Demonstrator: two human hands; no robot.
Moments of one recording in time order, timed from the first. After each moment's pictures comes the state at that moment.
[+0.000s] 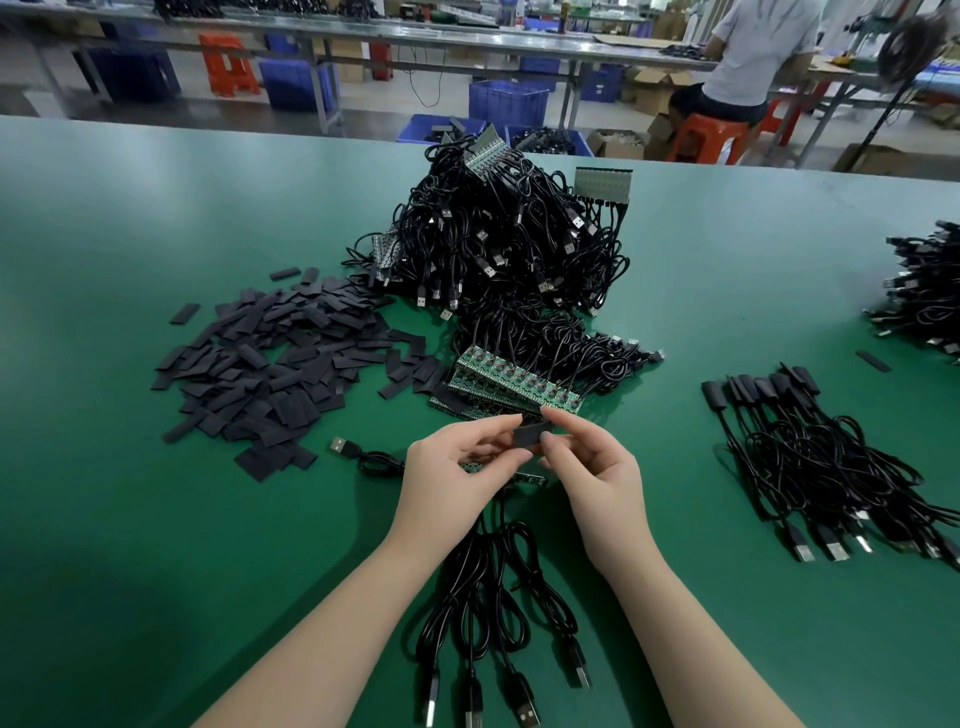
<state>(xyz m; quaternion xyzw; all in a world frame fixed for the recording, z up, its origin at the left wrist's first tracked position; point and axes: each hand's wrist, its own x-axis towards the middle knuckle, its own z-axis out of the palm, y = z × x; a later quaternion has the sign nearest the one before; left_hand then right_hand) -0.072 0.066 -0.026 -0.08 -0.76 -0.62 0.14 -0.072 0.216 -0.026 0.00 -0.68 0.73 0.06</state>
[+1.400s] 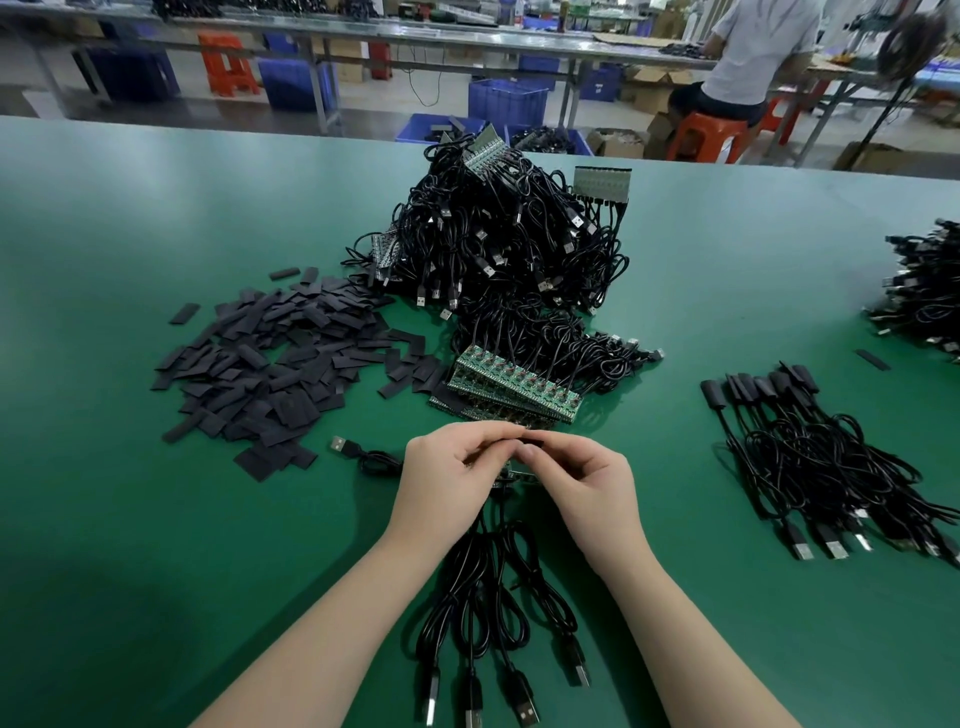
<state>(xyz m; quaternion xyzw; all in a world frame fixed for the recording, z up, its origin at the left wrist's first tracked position) -0.074 0.064 -0.024 -0.11 -0.80 -0.56 0.18 -0.070 0.214 -0.026 0.07 -0.75 0.66 0.07</state>
